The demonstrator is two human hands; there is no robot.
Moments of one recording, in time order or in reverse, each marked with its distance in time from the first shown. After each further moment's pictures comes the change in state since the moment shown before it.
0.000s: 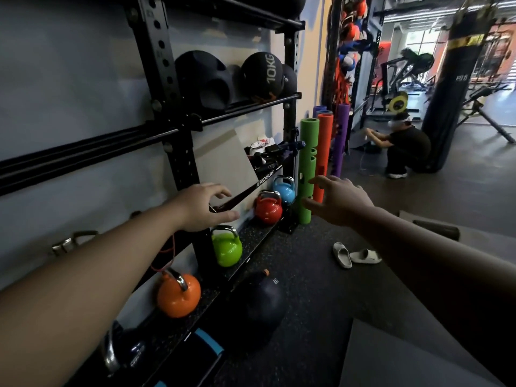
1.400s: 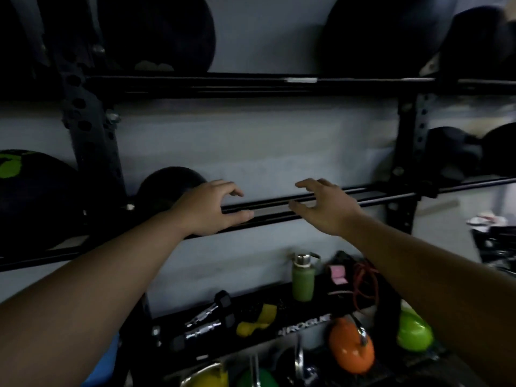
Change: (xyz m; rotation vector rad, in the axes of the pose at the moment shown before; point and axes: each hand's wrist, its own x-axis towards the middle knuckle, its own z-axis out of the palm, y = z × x) left_hand -0.454 -0.137 -0.273 0.312 0.483 -0.491; right_hand -0.084 -0.531 -0.053 0.431 0.053 -0.754
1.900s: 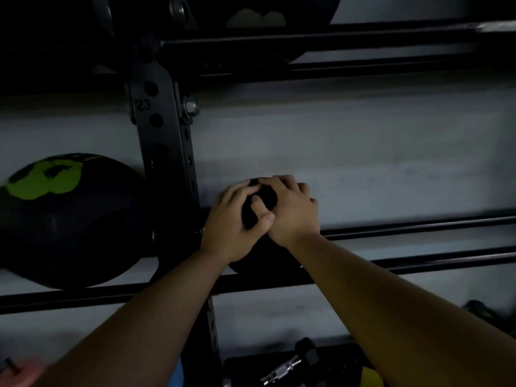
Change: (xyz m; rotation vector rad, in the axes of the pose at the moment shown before) left_hand 0.034 -0.239 0.022 -0.137 0.421 -0.170; right_hand 0.202 -0.225 0.236 0.280 0.163 -0.203
